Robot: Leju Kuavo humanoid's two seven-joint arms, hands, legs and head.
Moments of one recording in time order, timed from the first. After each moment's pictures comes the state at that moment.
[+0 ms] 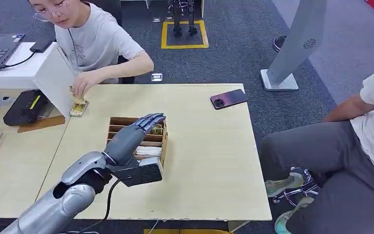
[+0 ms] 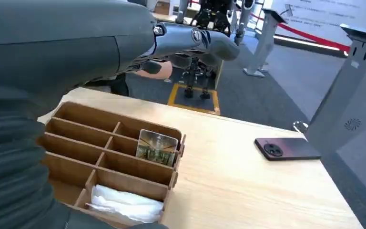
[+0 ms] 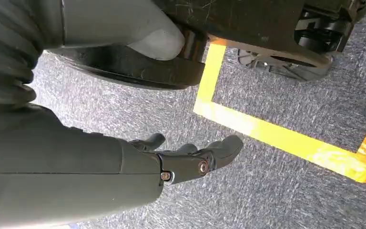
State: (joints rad) left arm -0.46 0.35 -0.83 -1.75 -0.56 -0.08 0.18; right arm -0.11 0.23 -0.65 -0.22 1.08 -0.16 0.13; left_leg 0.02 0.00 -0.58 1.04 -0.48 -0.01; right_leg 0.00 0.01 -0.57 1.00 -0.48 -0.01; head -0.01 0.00
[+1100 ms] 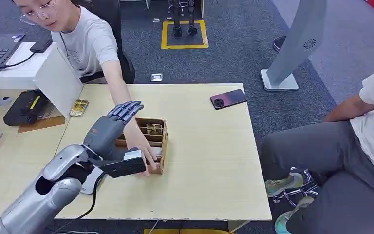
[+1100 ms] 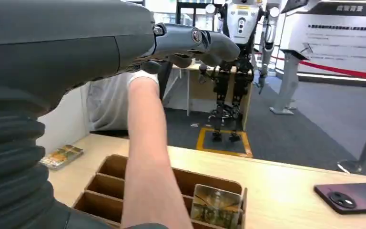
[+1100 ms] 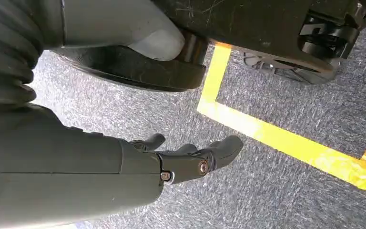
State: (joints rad) left arm -0.45 0.43 -0.73 -1.72 -0.75 -0.03 0.11; right arm -0.12 0.23 -0.65 -0.22 1.12 -0.12 0.16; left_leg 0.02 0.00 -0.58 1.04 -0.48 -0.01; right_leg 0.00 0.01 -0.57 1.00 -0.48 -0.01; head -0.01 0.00
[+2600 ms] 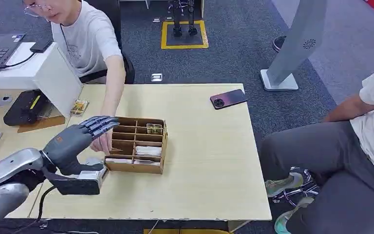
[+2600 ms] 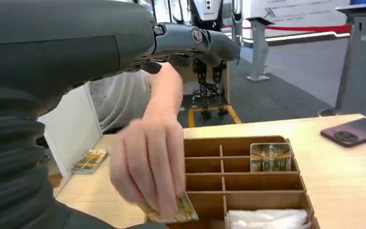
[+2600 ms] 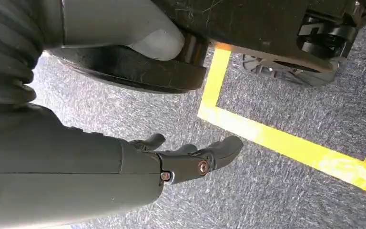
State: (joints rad) left arm -0.41 0.79 -0.68 -1.91 -0.52 -0.22 -0.06; right arm -0.12 0.23 -0.67 -0.22 1.09 -0.12 0.16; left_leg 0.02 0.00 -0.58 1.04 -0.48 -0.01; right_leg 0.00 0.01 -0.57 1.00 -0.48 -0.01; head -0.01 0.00
